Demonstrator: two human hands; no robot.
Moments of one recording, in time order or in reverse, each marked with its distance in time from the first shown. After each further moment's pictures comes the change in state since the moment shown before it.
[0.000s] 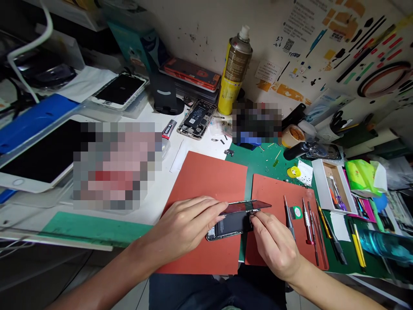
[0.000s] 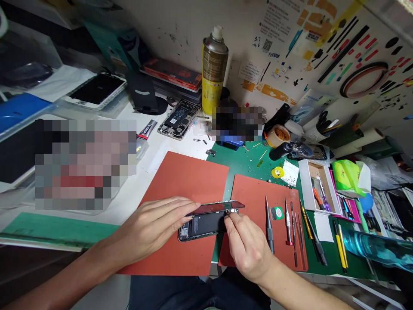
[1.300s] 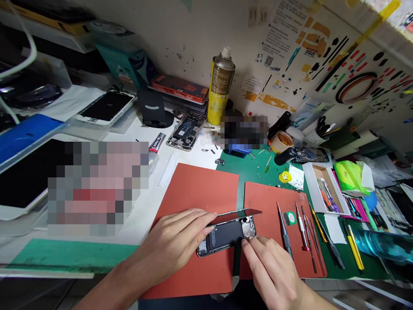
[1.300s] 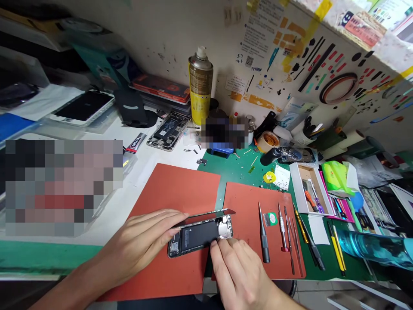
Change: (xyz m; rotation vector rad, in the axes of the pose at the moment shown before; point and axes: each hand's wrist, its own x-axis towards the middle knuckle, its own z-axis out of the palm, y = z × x) left_hand 0.001 -0.002 0.001 0.049 0.032 -0.022; right_hand 0.018 -0.021 -0.026 -0.014 0.001 -0.122
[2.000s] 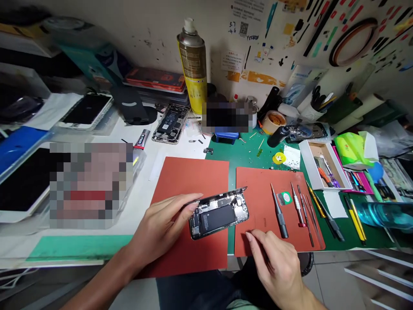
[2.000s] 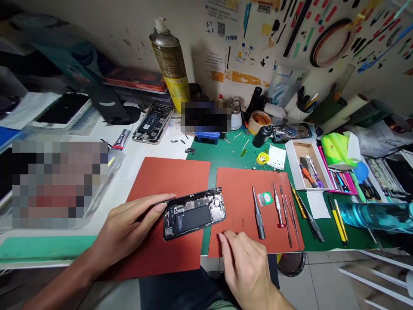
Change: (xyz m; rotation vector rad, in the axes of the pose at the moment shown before) left_hand -0.001 -0.001 0.002 -0.057 -0.088 -0.268; right_hand -0.040 -0.032 -0.001 0.166 0.072 0.607
